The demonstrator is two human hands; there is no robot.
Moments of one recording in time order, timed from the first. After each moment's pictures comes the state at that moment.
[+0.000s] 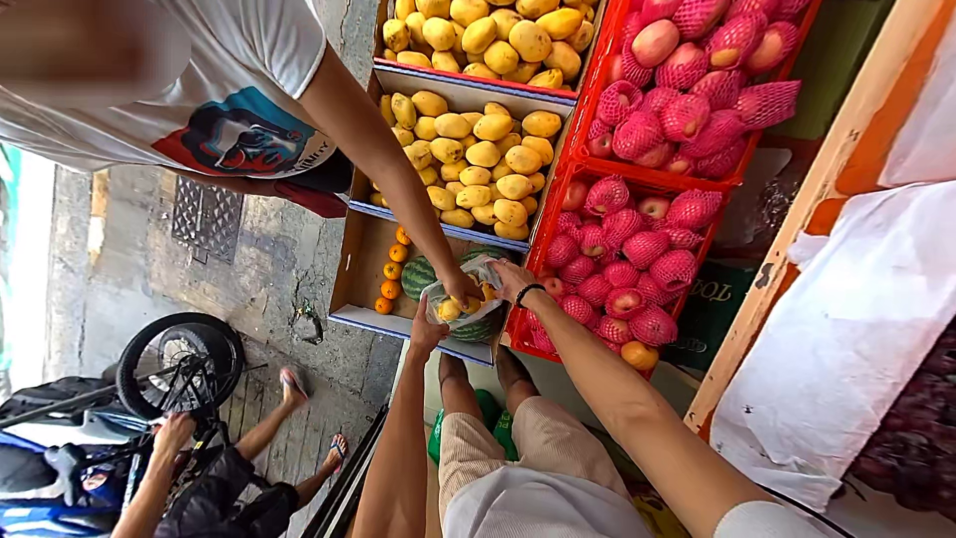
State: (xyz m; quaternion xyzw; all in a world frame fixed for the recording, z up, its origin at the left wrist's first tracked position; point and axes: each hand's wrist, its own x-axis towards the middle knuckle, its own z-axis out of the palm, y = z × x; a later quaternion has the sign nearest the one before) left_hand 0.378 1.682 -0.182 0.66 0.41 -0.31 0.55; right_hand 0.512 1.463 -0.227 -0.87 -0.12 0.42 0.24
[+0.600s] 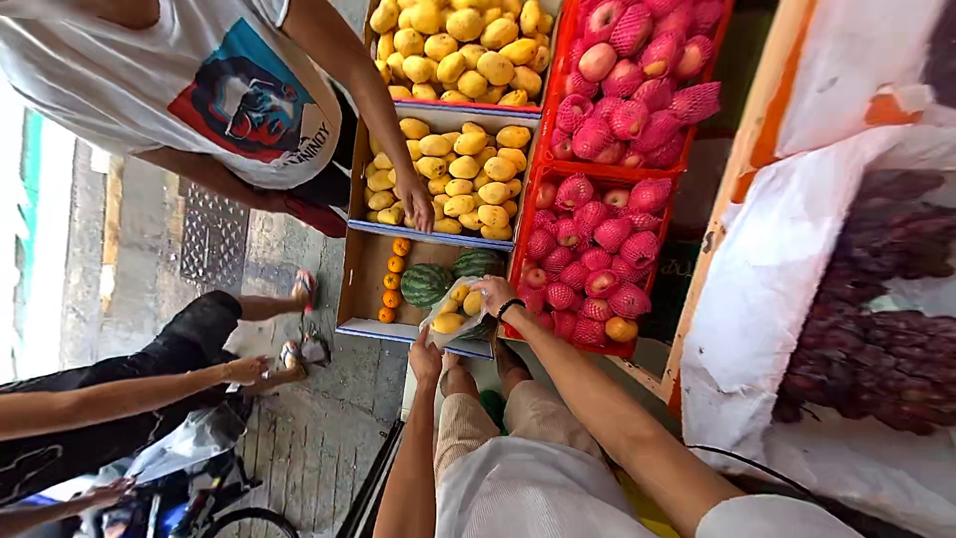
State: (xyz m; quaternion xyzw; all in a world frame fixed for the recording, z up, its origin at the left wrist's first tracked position) left_hand 0.316 1.666 -0.130 0.81 0.37 -0.27 0.36; right_hand 0.455 1.476 -0.170 -0.87 -0.07 0.35 0.35
